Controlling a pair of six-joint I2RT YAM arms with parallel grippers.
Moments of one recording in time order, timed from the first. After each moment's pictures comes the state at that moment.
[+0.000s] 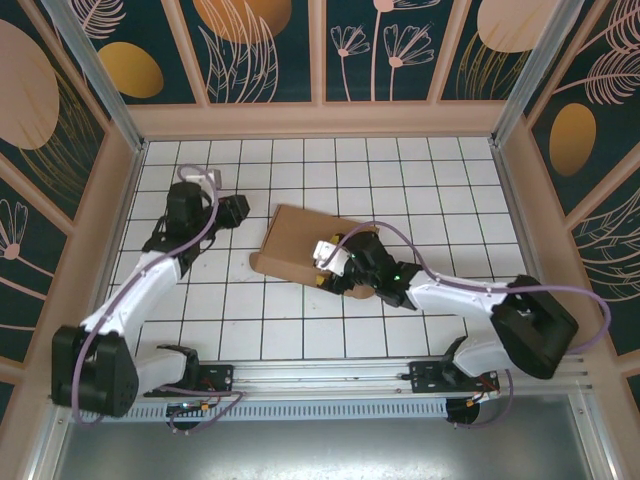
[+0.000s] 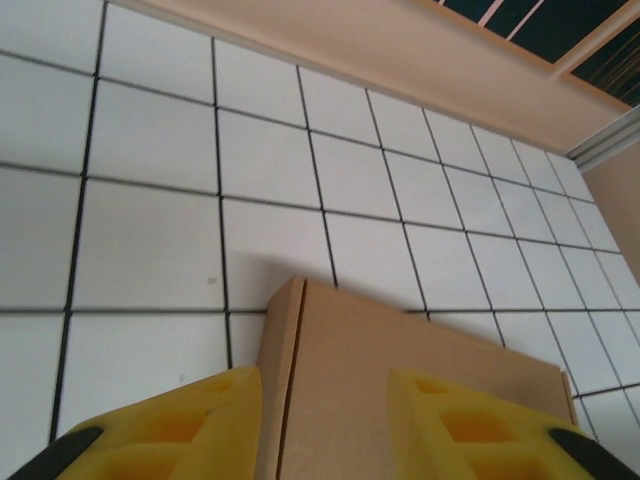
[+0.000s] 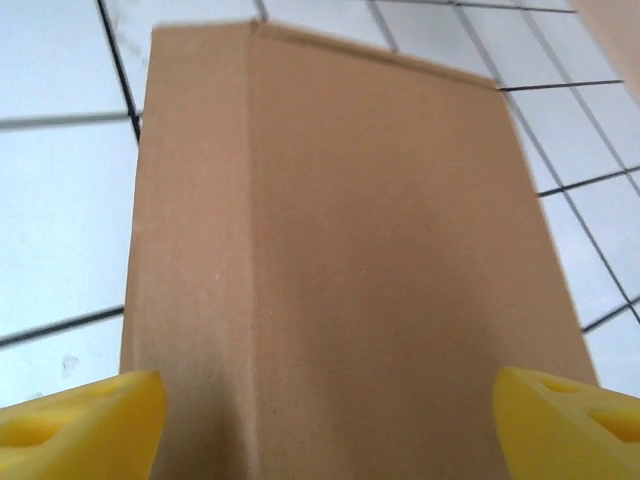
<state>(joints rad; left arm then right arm) -0.20 1.16 0.75 -0.09 0.25 -0.47 0.87 1.40 0.65 0.12 -0.04 -0.55</state>
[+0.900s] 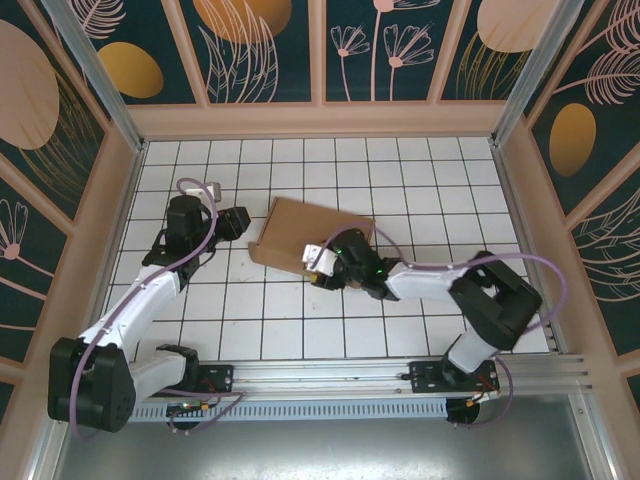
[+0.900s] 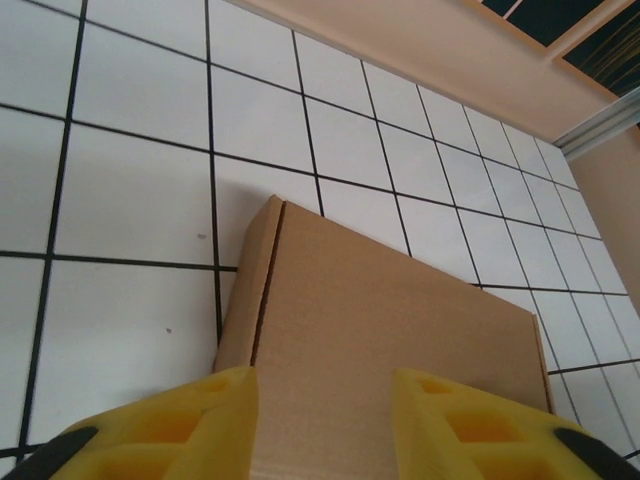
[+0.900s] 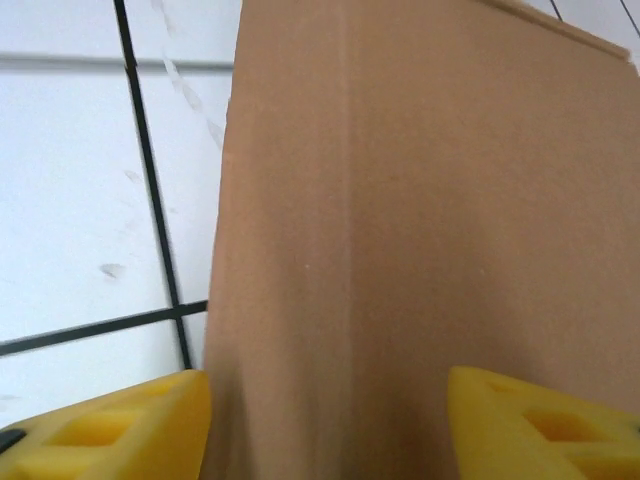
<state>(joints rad) -0.22 1.14 0.68 -0.05 0.28 -0.53 0.83 1.55 0.69 0.22 -0.15 -0.53</state>
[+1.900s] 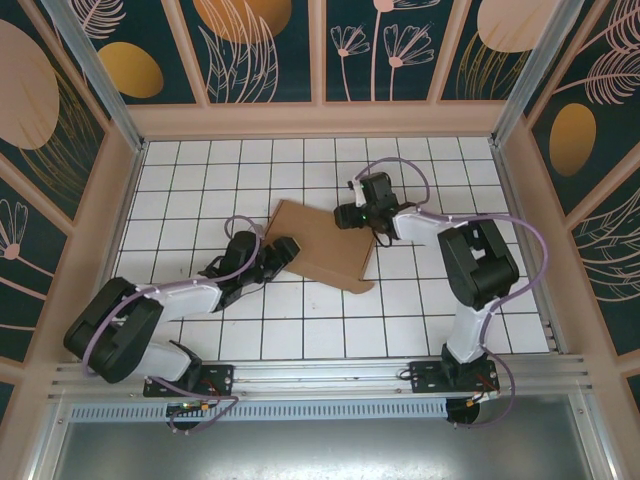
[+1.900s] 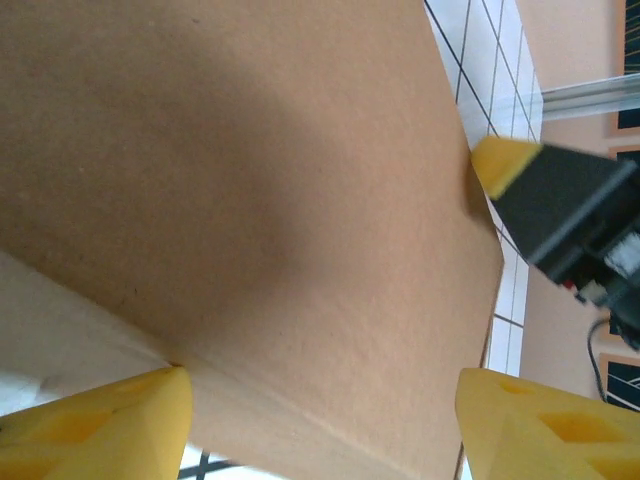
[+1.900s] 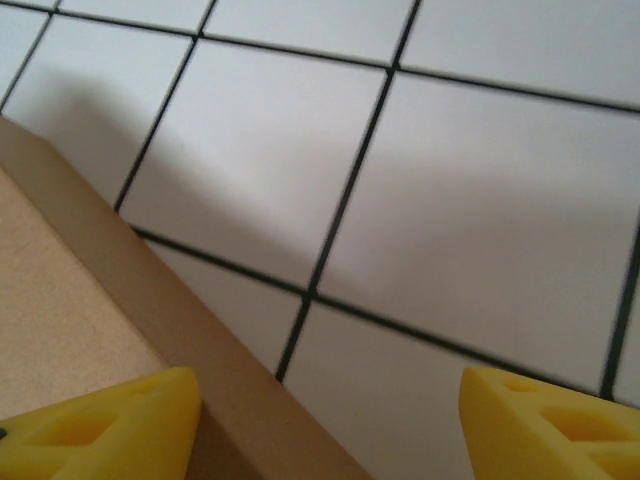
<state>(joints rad) -0.59 1.43 0.46 0.39 0.18 -1.20 0.48 1.83 1.07 -0.05 -0.11 0.20</state>
